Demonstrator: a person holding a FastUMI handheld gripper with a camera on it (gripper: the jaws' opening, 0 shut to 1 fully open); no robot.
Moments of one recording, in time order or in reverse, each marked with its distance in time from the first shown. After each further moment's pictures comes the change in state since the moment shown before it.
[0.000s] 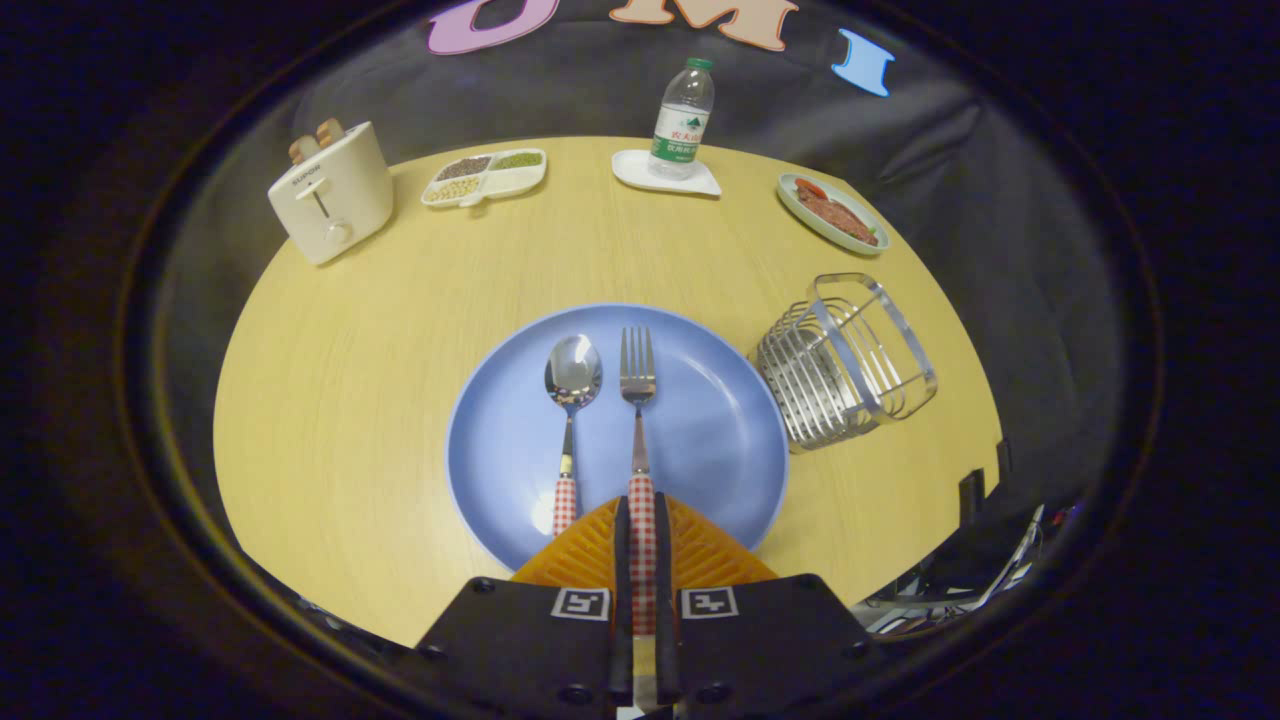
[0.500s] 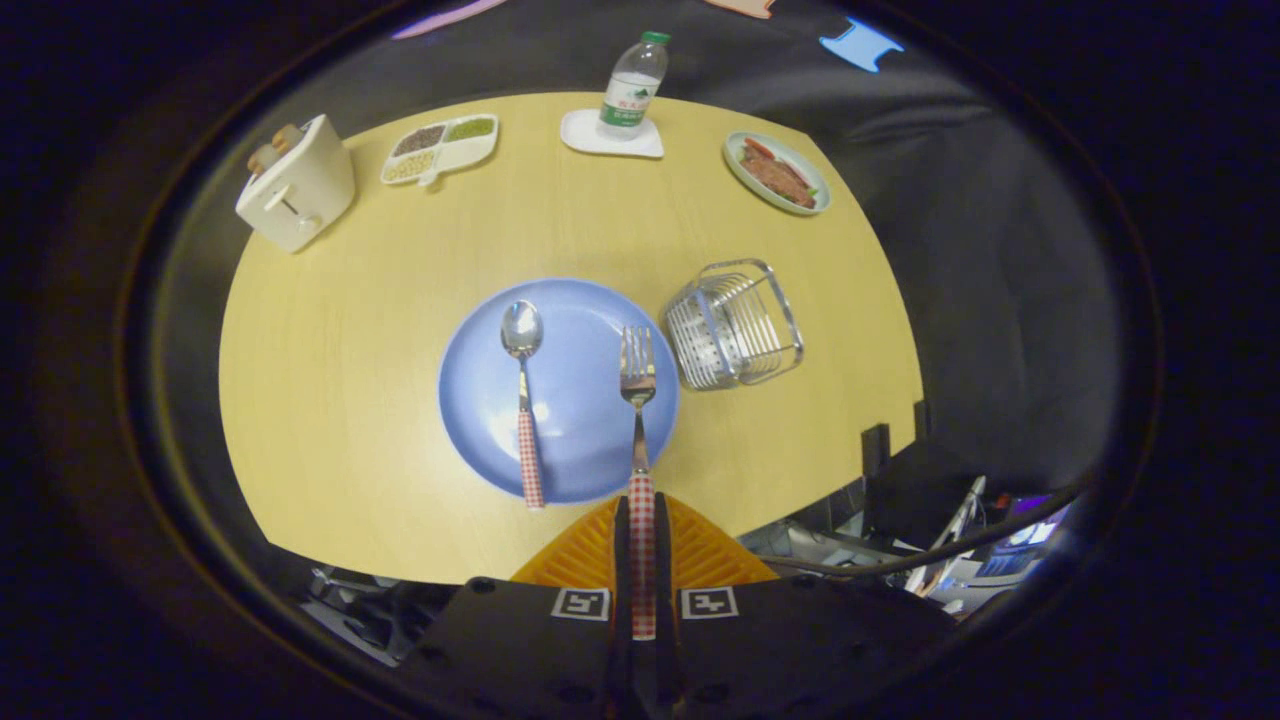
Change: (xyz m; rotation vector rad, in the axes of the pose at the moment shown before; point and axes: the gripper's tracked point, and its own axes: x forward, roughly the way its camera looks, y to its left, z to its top) arm -0.103 -0.054 0.020 0.005 0.314 -0.104
